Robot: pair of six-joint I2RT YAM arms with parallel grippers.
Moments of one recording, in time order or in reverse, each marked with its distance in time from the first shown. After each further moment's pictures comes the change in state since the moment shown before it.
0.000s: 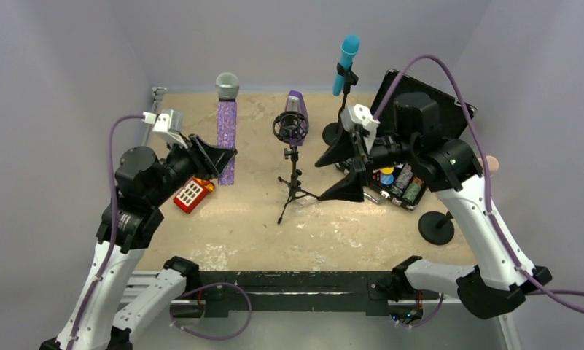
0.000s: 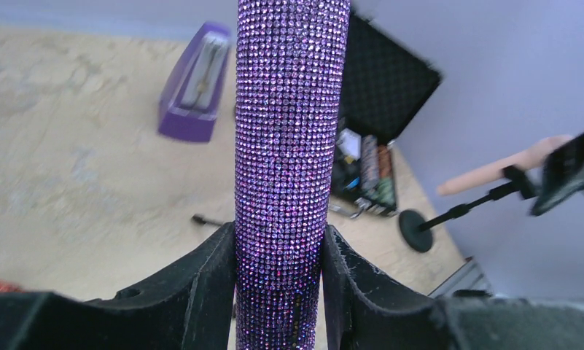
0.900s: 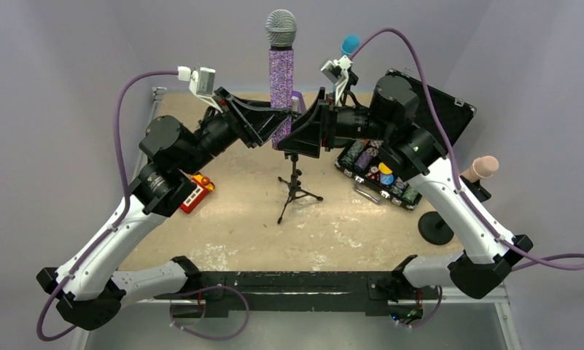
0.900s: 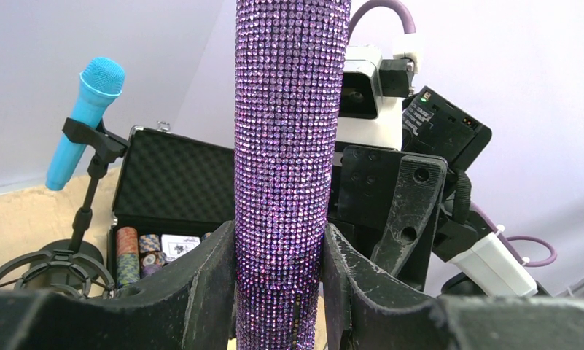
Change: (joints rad) left arm -0.400 0.339 0.300 0.524 -0.064 -0.118; right arm 0.175 0.164 0.053 0.659 0.336 0.936
